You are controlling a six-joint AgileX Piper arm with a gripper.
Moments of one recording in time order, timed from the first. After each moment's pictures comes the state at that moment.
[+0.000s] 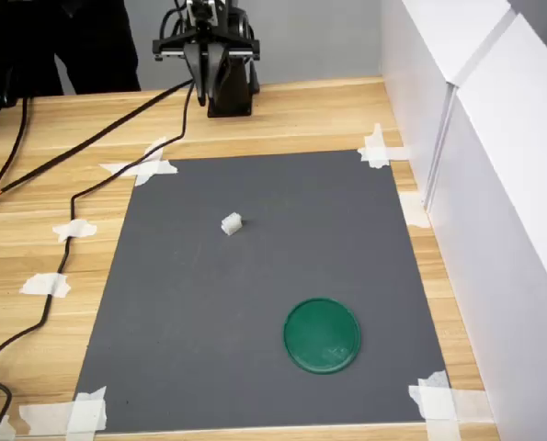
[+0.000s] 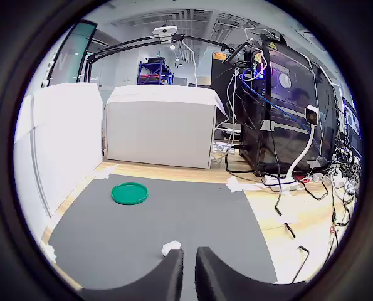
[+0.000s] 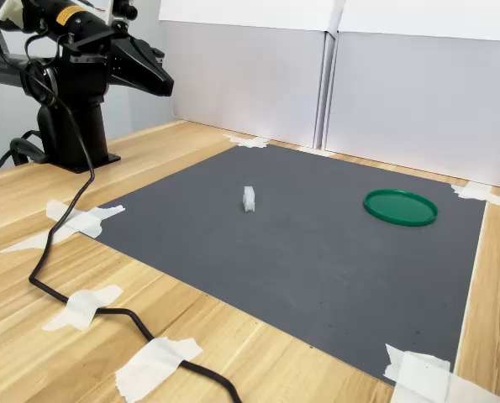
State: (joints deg) arm 1.0 -0.7 -4.1 2.8 18.9 -8.3
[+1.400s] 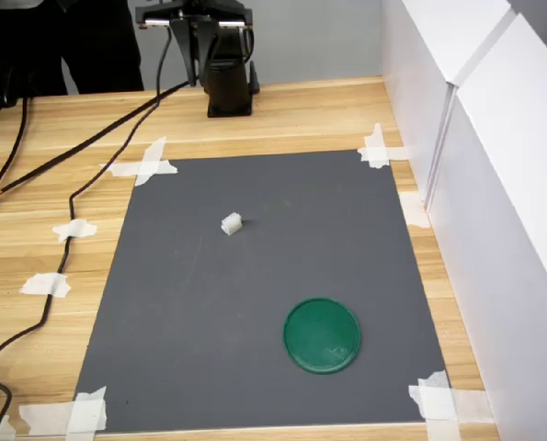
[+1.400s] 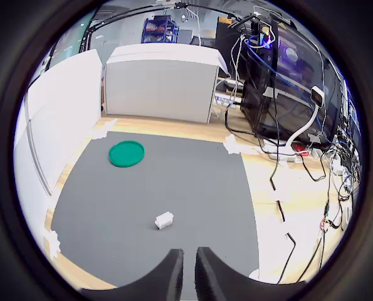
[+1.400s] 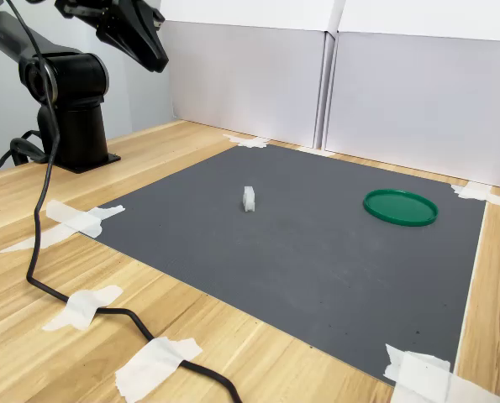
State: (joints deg) arm 1.0 25.0 -28.4 -1.8 40.2 -7.7
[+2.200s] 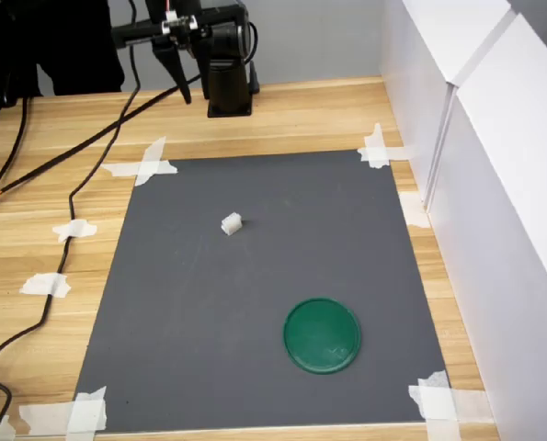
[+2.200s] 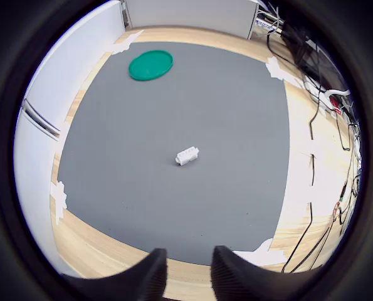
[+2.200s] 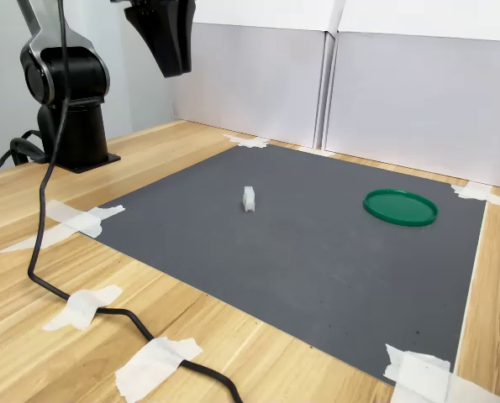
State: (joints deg) arm -4.2 64.5 -53.8 4.8 64.5 -22.8
